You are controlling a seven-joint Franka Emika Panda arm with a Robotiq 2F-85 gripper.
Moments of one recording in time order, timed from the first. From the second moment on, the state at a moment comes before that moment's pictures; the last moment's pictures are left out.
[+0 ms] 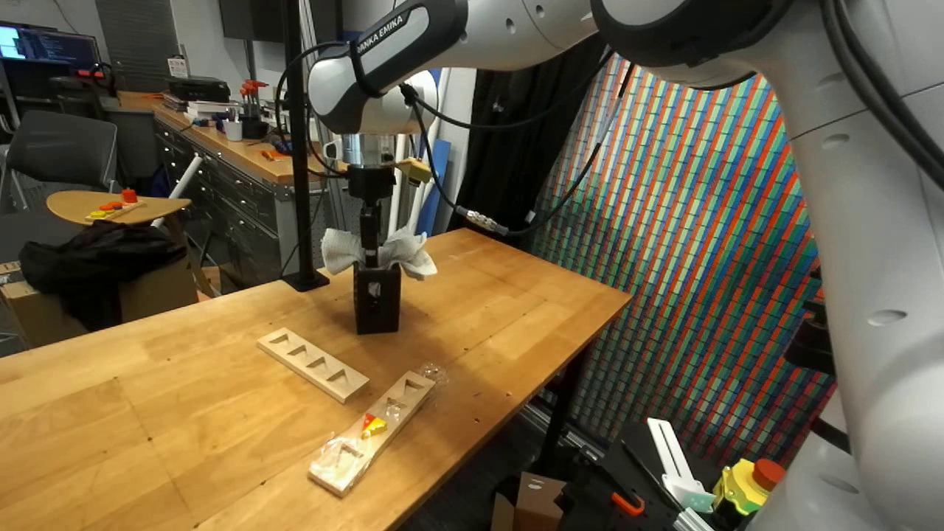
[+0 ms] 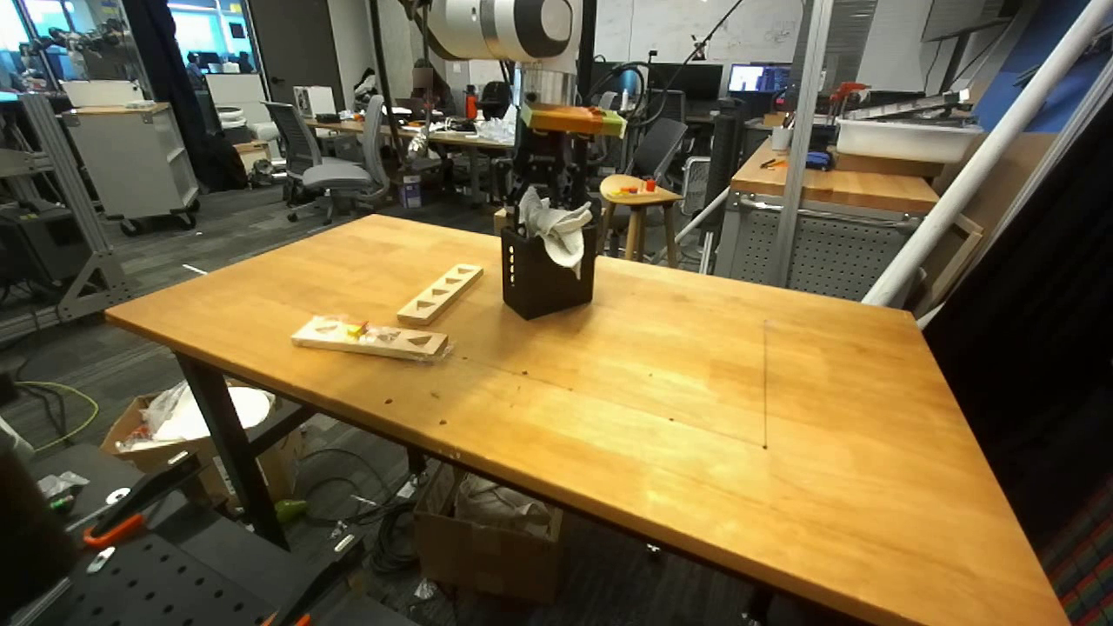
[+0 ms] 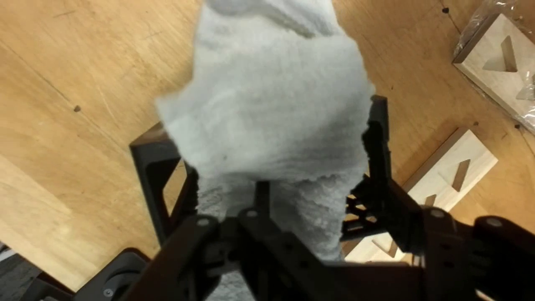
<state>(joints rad) -0.11 0.58 0.06 -1.47 -0.05 1.95 -0.92</state>
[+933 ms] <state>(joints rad) -0.09 0.51 0.05 -1.47 -0.18 1.95 -0.88</state>
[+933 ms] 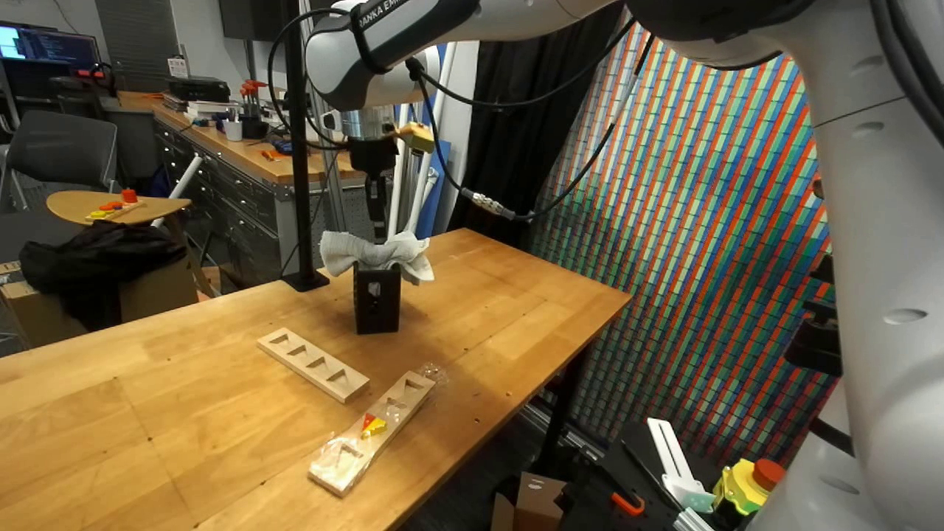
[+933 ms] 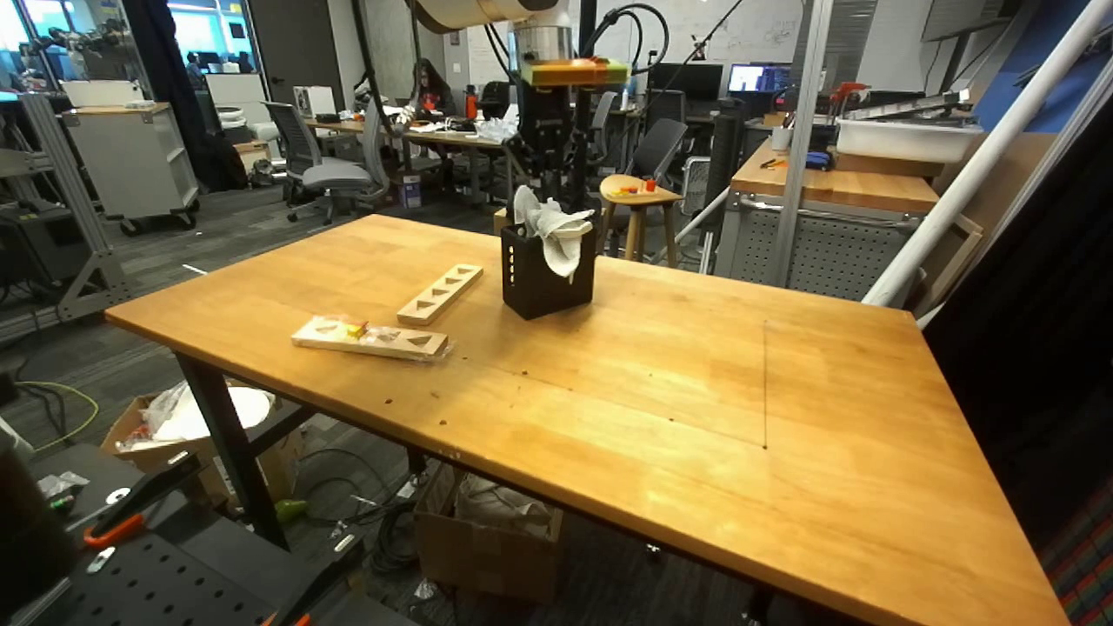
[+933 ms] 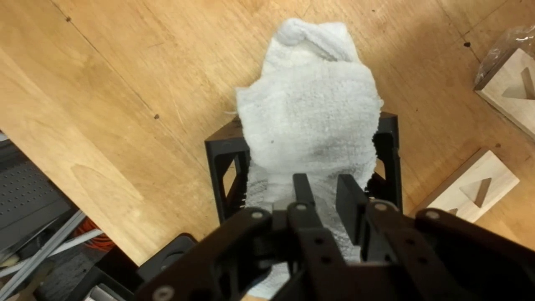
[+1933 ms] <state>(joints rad) -0.07 0.53 0.05 -1.47 -0.17 1.95 -0.85</state>
